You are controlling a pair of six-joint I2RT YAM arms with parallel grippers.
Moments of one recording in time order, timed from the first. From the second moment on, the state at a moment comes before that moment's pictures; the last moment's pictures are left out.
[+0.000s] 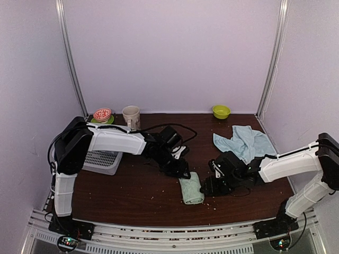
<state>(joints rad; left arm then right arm) -0.94 2.12 1.52 -0.42 0.41 -0.53 0.89 1.45 0.61 -0.12 -0.09 0.82</state>
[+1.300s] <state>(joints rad) -0.99 2.15 1.61 -0.45 0.38 -0.59 0.93 1.39 0.67 -0.17 -0.11 0.76</state>
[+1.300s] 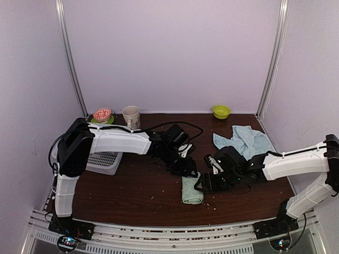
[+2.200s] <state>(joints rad) -1.02 2.09 1.62 -0.56 0.31 -0.61 0.89 1.41 0.55 -0.08 -0.08 0.80</state>
